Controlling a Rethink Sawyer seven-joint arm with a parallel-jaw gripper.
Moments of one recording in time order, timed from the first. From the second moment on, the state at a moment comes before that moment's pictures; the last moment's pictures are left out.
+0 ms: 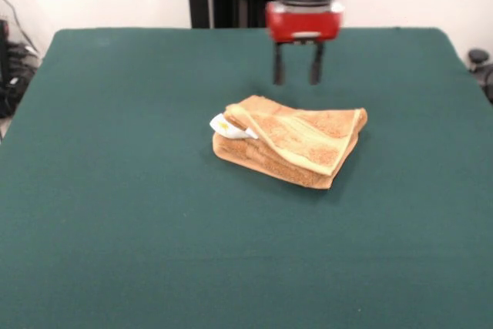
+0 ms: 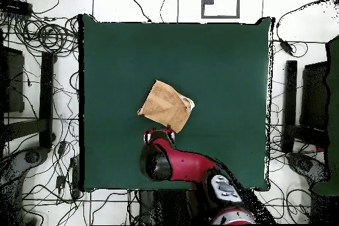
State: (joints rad) arm -0.24 -0.59 0.05 2.06 -0.14 -0.16 1.57
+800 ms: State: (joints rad) arm -0.46 -0.46 0.09 1.92 -0.37 -0.11 1.57
